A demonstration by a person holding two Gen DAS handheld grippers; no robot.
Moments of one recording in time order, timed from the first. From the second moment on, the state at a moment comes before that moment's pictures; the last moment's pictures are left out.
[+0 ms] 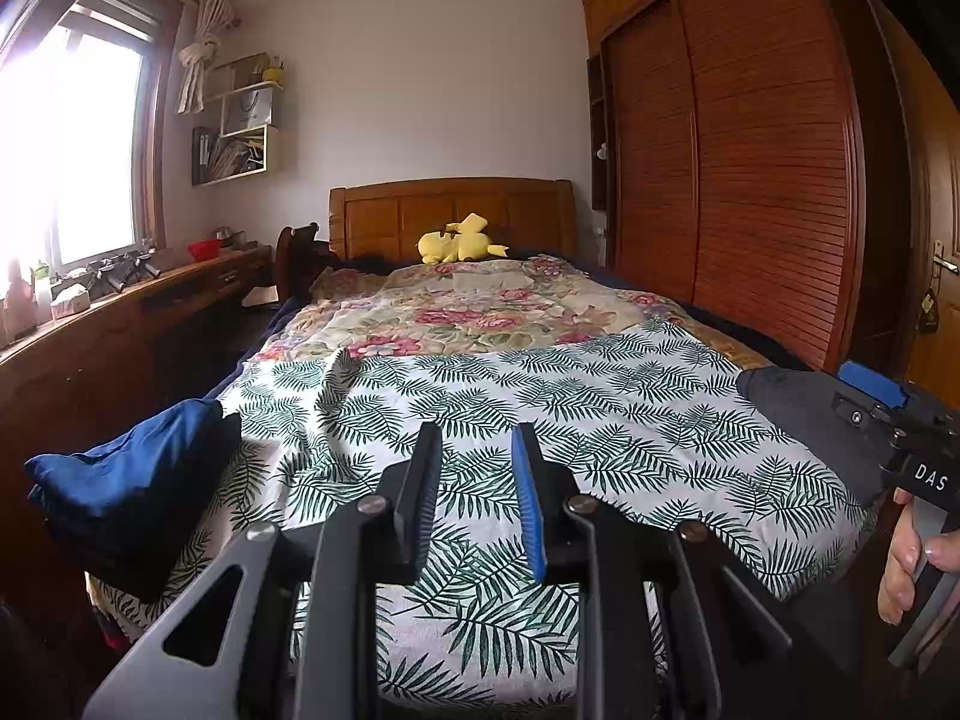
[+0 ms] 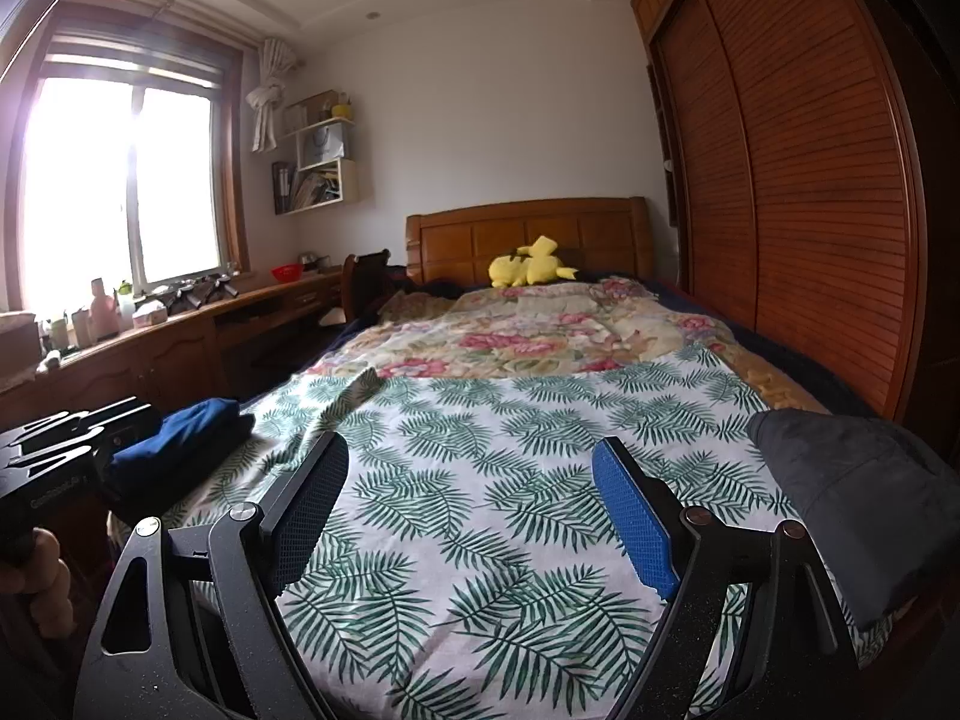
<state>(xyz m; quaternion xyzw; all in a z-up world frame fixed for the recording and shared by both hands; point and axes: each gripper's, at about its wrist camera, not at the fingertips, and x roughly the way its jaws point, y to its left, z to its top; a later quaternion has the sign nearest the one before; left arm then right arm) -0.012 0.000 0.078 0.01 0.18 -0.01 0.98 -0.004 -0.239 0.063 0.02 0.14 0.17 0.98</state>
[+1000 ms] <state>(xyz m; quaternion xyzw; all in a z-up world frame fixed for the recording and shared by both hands) -0.015 0.002 0.081 0.01 0.18 -0.01 0.98 -0.005 -0.237 0.062 0.02 0.14 0.17 0.98</state>
